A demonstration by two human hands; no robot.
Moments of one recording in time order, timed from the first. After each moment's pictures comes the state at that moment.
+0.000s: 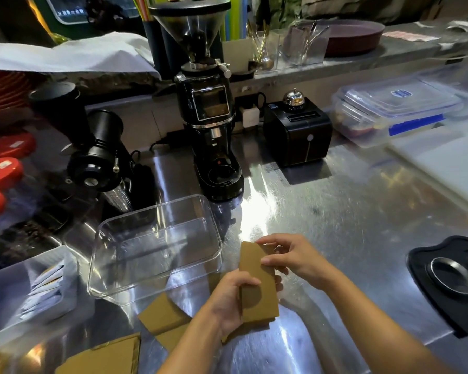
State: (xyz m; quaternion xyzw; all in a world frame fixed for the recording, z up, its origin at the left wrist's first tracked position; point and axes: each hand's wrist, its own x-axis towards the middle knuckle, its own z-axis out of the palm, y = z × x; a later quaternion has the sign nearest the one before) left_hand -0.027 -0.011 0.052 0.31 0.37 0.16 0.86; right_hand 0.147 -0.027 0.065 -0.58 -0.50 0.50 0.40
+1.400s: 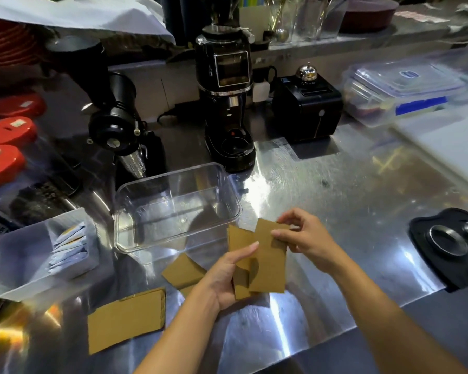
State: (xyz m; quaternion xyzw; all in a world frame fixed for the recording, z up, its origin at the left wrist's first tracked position) left_hand -0.083 -0.022 0.042 0.25 0.38 0.14 0.88; right_hand 0.099 -0.054 0.068 -0.62 -0.43 0.46 0.47
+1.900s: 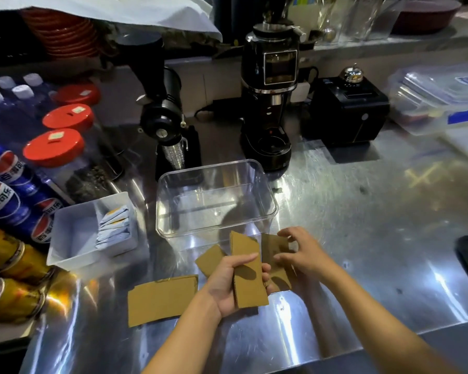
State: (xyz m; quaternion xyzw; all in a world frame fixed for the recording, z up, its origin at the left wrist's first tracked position) left_hand -0.136 -0.026 0.034 0.16 0.39 0.20 0.88; right_hand 0.056 -0.030 0.015 -0.70 -0.59 0.33 0.24
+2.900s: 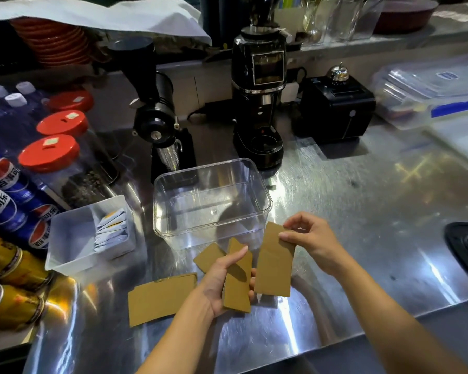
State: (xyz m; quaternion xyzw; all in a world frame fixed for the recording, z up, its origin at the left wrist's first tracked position) left_hand -0.151 -0.025 0.015 0.22 0.41 0.16 0.87; right_hand 0.059 -0.046 0.047 -0.58 -0.42 0.47 0.50
